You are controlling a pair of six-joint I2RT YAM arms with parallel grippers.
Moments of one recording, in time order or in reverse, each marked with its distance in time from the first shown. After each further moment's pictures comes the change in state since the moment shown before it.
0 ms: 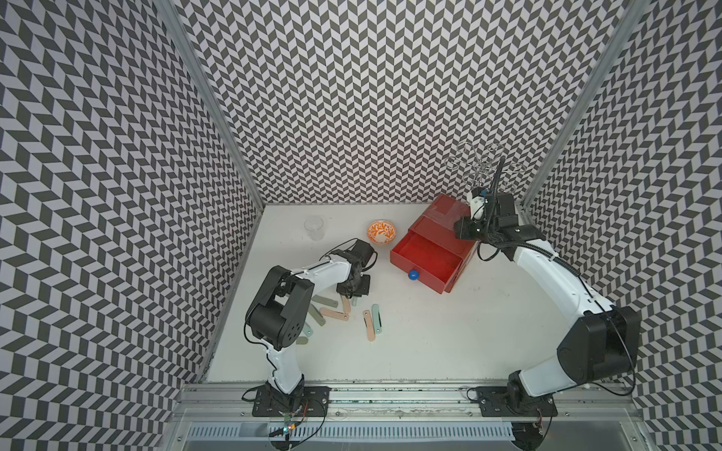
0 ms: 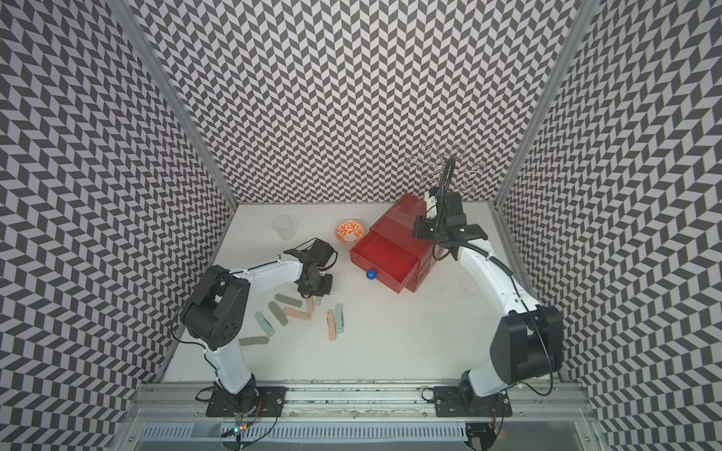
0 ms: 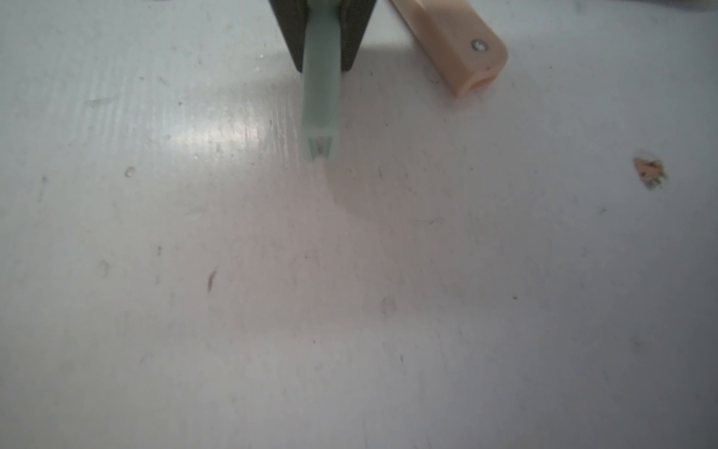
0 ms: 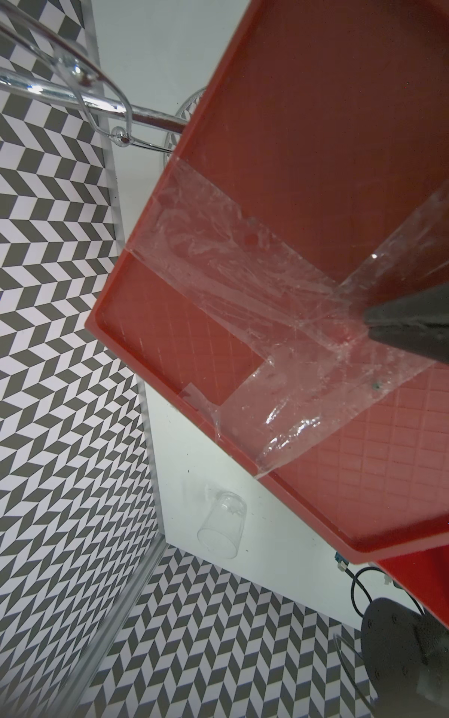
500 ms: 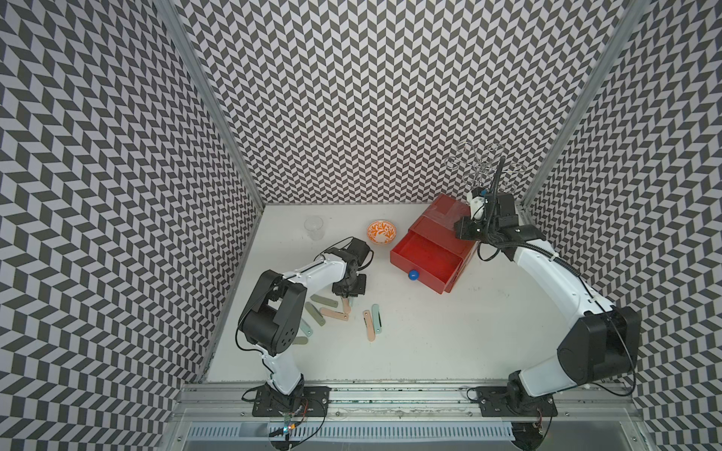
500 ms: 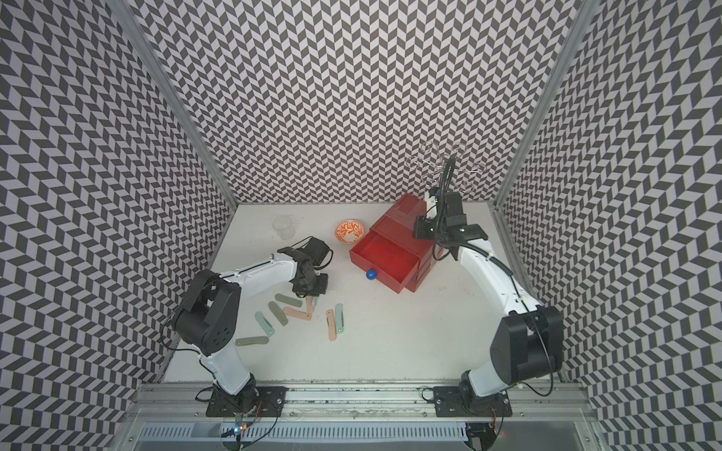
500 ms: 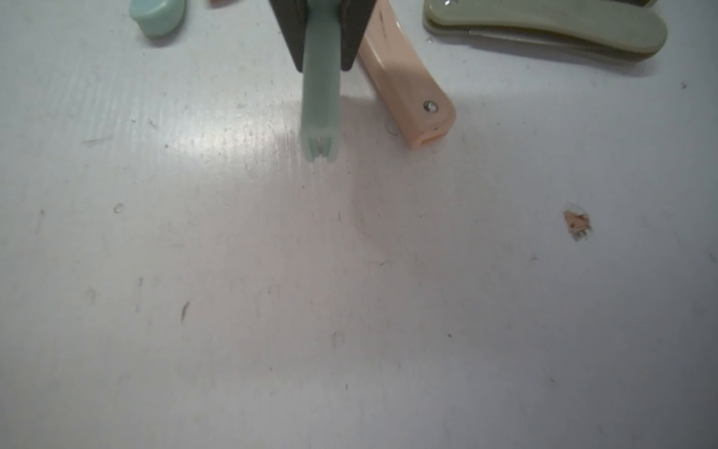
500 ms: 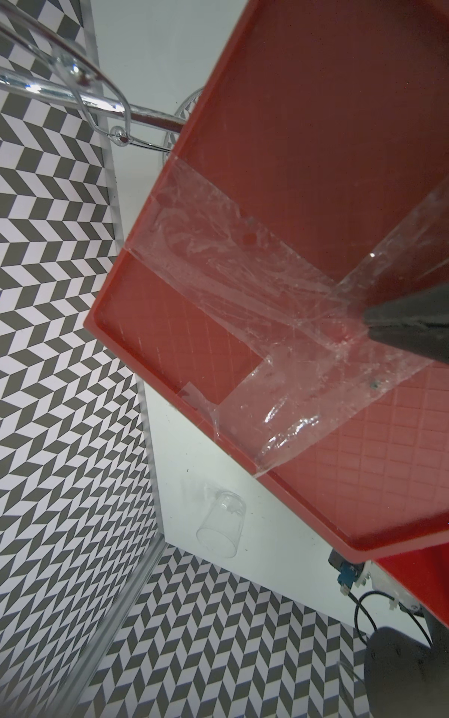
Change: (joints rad) left arm 0.013 -0.073 0.000 -0.085 0.000 -0.015; right arm 0.000 -0.004 0.000 -0.005 -0.003 0.000
